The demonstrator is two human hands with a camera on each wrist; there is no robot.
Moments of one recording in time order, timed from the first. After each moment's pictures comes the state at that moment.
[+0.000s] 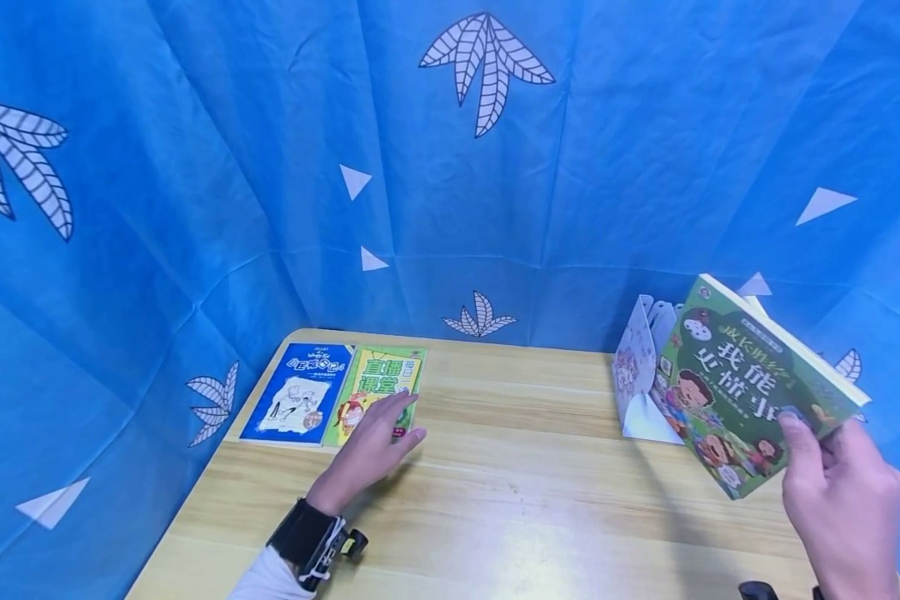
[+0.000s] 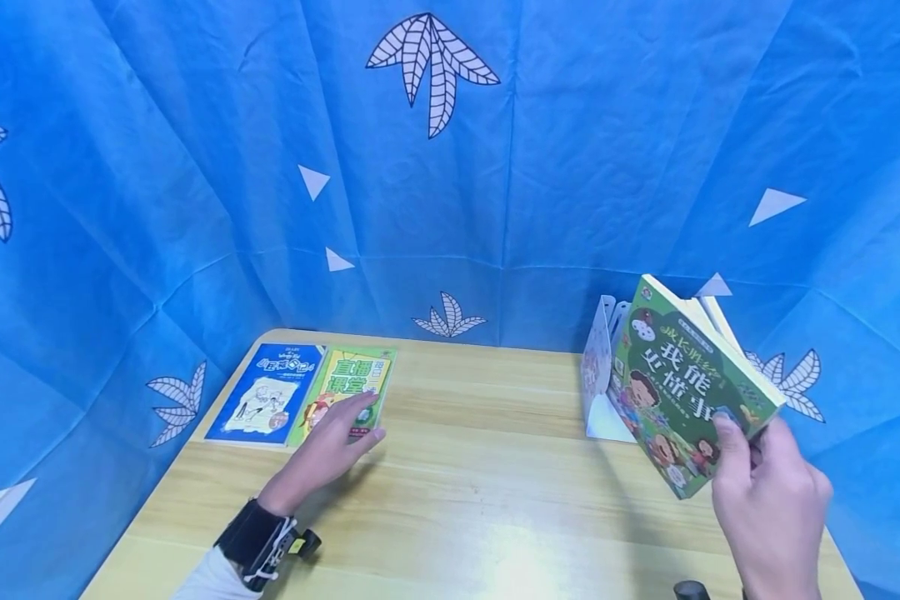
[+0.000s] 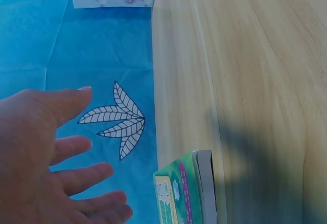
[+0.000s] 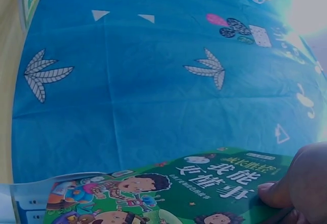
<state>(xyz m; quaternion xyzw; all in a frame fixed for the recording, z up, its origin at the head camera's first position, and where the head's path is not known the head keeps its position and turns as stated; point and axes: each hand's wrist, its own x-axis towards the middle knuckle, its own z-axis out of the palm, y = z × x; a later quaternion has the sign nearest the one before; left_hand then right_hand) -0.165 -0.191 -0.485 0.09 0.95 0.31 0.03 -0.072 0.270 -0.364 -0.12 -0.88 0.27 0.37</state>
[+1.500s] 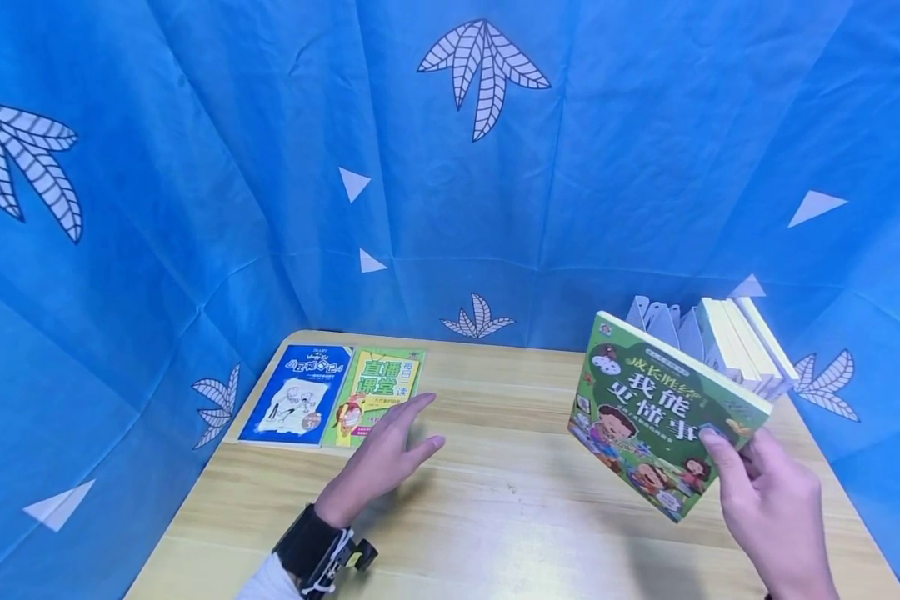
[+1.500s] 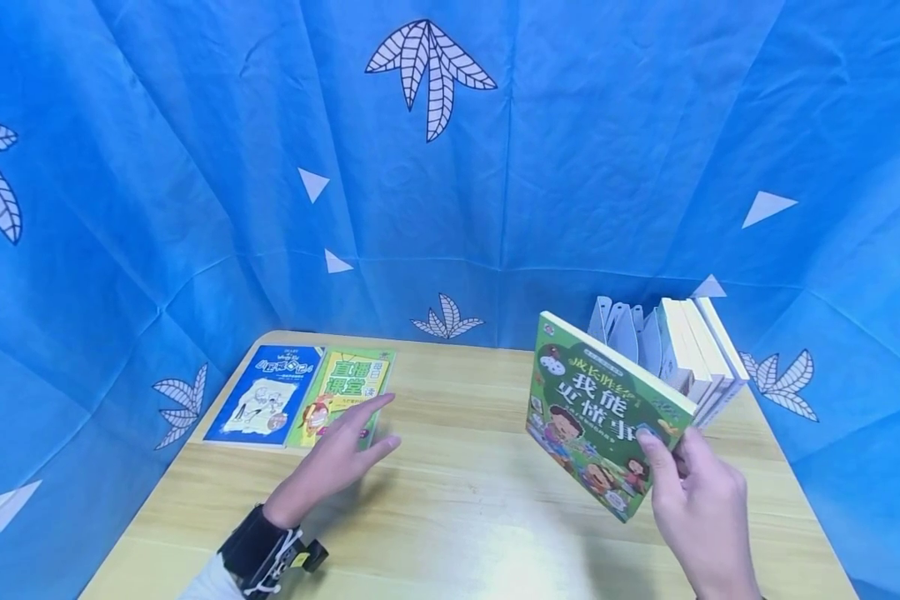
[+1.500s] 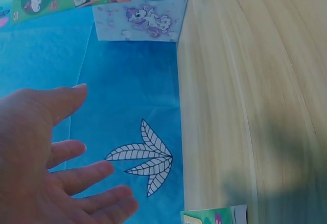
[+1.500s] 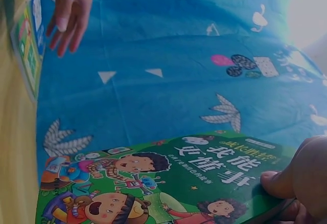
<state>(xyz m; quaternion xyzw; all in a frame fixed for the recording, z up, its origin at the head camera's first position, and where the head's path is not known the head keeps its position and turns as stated) -0.148 -0.163 -0.462 0.13 0.93 0.34 0.00 -0.061 0.236 -0.379 -0.08 -0.89 0.35 0.28</state>
